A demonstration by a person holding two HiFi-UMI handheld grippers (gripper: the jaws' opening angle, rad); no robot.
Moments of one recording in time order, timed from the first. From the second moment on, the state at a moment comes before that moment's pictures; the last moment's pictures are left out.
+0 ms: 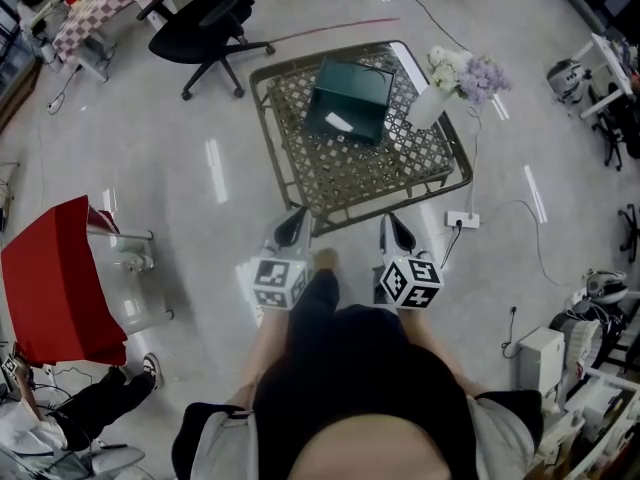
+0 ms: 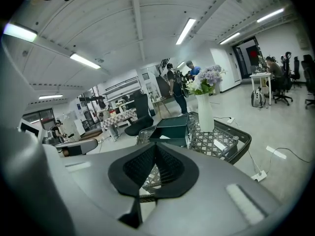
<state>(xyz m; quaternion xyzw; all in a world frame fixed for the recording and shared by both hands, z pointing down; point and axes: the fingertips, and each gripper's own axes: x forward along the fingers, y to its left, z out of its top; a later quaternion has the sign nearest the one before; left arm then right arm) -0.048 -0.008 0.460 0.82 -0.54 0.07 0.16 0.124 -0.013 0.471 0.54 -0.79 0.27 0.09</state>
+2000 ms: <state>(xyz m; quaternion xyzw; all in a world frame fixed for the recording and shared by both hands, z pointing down) -0.056 -0.121 0.468 0.85 -0.50 0.06 0.17 0.110 -0.115 0.466 0.58 -0.77 0.26 0.08</state>
